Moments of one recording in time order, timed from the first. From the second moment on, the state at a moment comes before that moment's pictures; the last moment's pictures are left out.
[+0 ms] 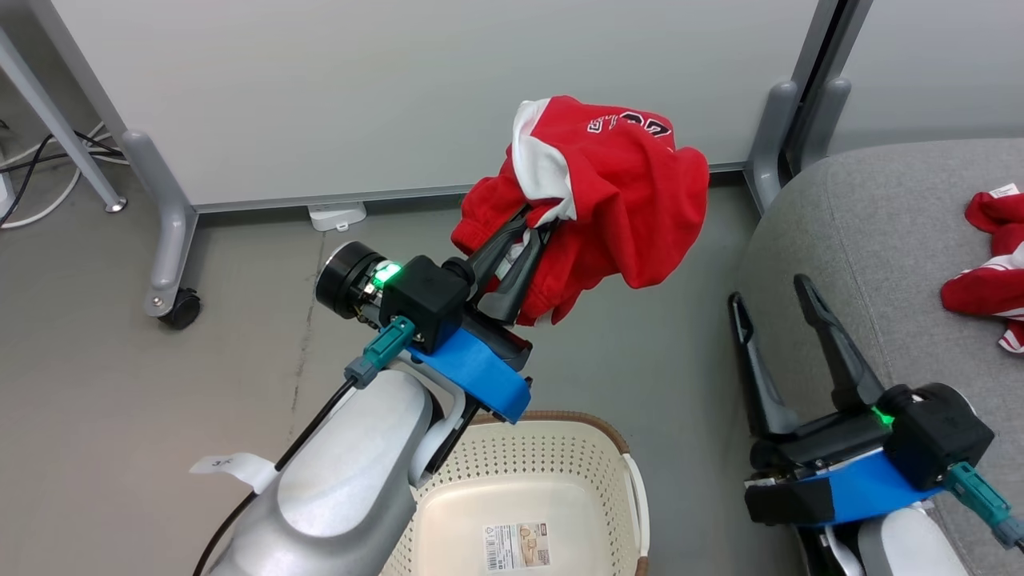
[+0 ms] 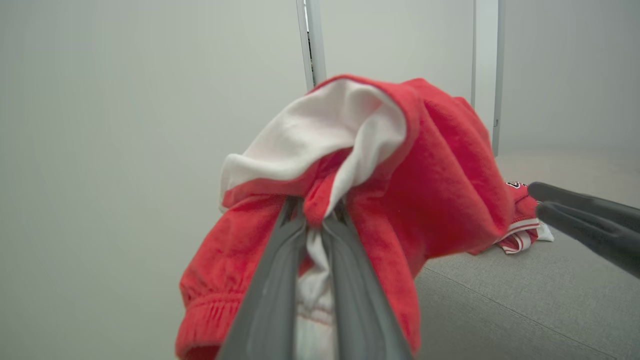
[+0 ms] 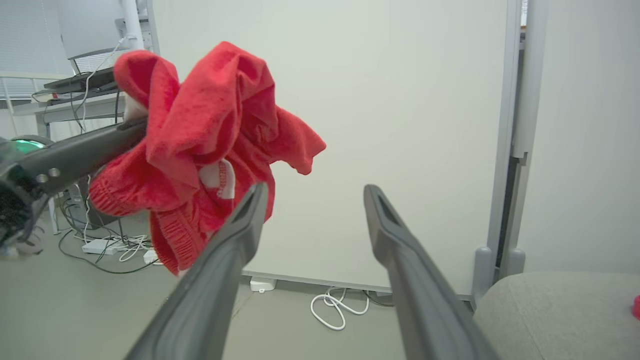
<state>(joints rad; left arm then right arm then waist) -0.62 0.10 -0.66 0.41 -0.36 -0.11 -0.26 -0.13 -0.08 0.12 0.01 0.17 0.13 -0.26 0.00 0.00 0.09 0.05</state>
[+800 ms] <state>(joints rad) -0.62 0.06 -0.69 0.42 -0.33 -0.12 -0.26 -0.33 -0.16 0.34 0.09 0.30 0.13 -0.26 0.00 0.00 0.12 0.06</state>
